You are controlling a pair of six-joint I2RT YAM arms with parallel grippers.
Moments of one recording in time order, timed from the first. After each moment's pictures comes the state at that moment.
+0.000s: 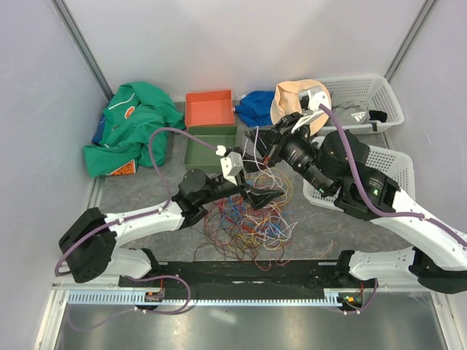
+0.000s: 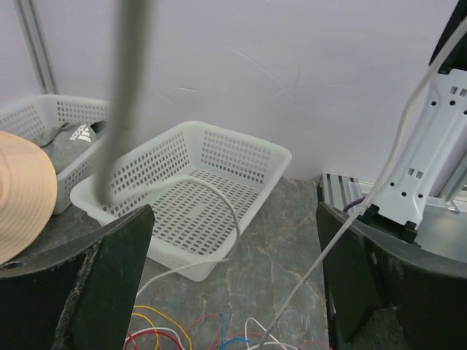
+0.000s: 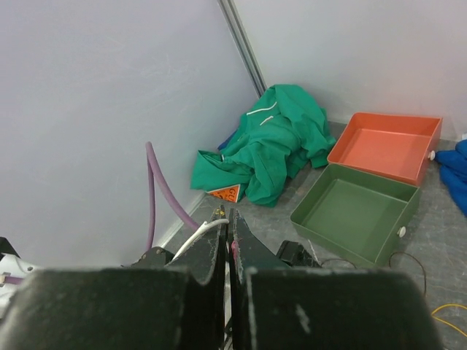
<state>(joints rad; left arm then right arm) -0.92 1.31 0.69 0.94 0.42 -0.20 1.10 1.15 1.56 -0.32 0.39 0.40</state>
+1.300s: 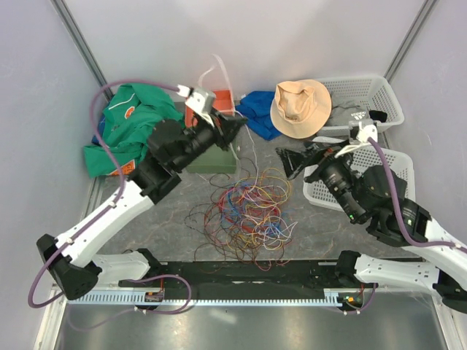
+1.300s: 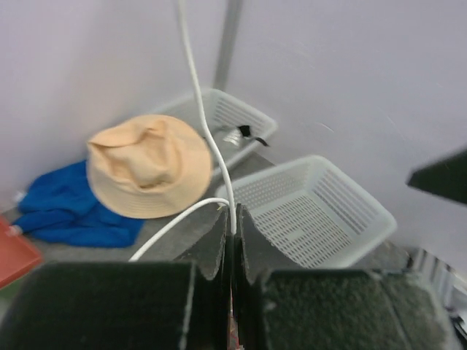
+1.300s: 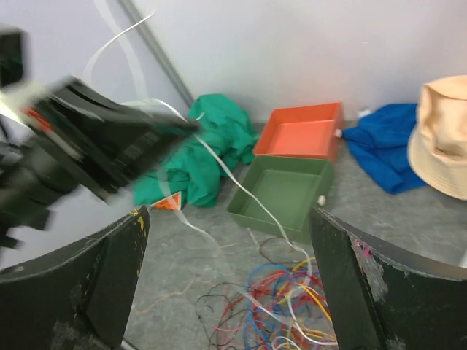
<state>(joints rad) -0.77 1.18 1.20 0.13 0.10 -0.22 1.10 0.84 1.25 -0.32 0.61 0.40</state>
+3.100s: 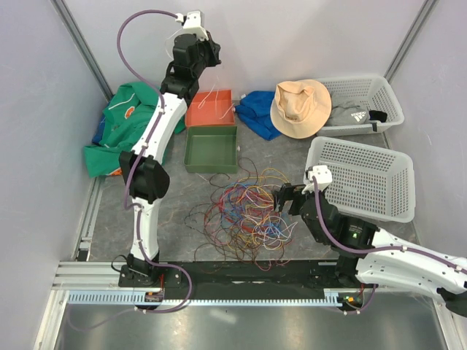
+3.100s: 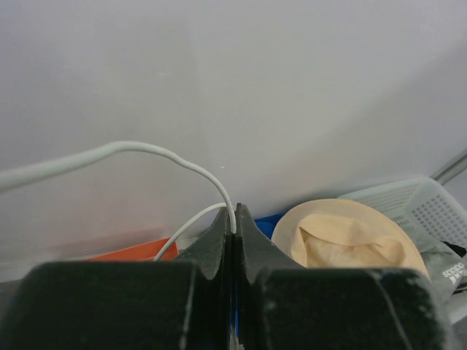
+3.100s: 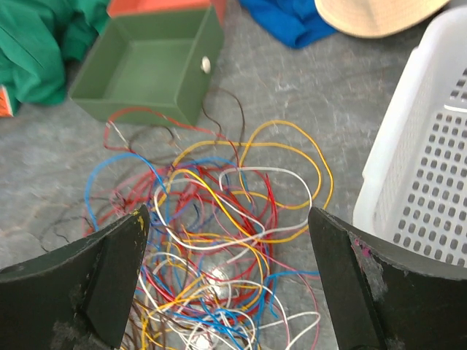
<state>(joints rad) -0.34 2.18 2.38 -0.18 -0.02 -0.27 1.10 0.71 0.61 -0.24 0.77 0.54</state>
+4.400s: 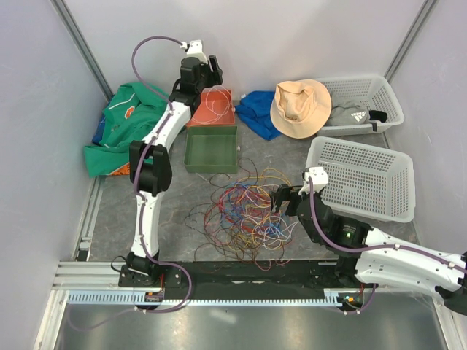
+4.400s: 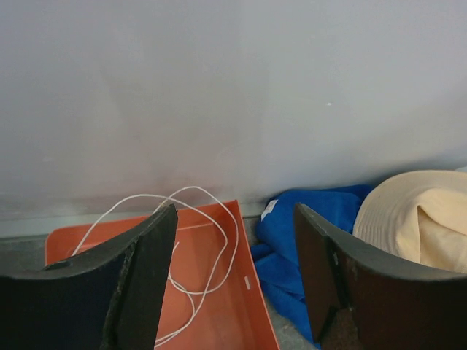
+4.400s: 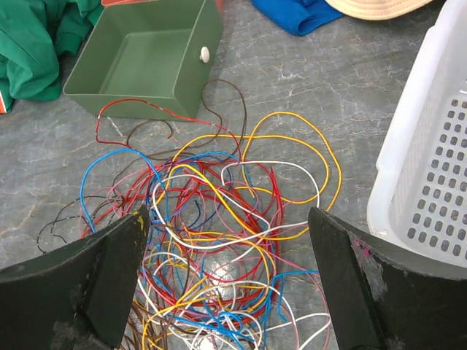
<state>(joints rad) -0.28 2.37 2.23 0.01 -0.05 -0.26 1.10 0.77 0.56 -0.18 0.76 0.58</state>
